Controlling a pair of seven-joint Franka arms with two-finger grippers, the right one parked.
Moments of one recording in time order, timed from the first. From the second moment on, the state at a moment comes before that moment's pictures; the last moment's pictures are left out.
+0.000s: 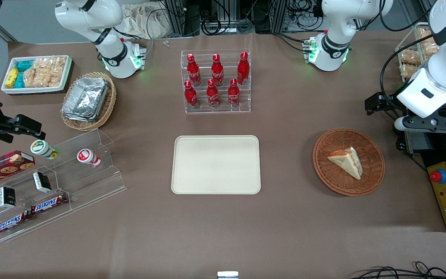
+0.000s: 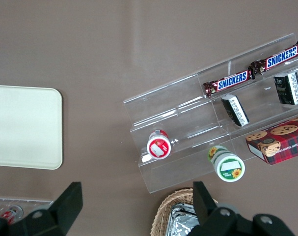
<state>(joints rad) -0.11 0.04 -0.04 -1.55 0.00 1.54 -0.07</state>
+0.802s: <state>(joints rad) -0.11 0.14 -0.03 -1.58 0.00 1.56 -0.59</state>
